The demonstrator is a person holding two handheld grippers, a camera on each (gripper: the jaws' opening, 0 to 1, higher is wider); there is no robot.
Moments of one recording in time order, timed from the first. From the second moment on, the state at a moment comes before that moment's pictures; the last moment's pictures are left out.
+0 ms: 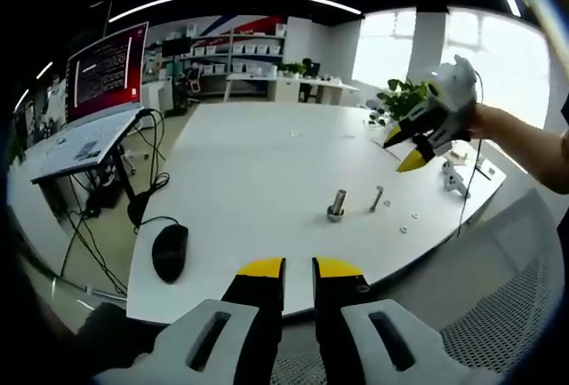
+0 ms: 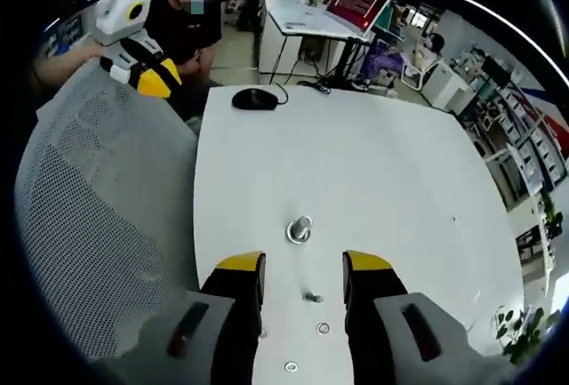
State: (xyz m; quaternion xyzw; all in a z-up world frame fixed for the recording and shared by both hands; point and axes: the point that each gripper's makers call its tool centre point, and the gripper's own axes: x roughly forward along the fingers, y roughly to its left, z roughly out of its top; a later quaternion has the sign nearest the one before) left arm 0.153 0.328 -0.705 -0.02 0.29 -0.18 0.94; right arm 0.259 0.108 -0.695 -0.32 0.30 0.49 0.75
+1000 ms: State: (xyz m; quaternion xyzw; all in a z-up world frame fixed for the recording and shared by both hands) left arm 0.154 0.328 -0.704 -0.02 0.28 -0.18 0.94; right arm 0.180 0.017 -0.665 -0.06 0.25 0.30 0.92
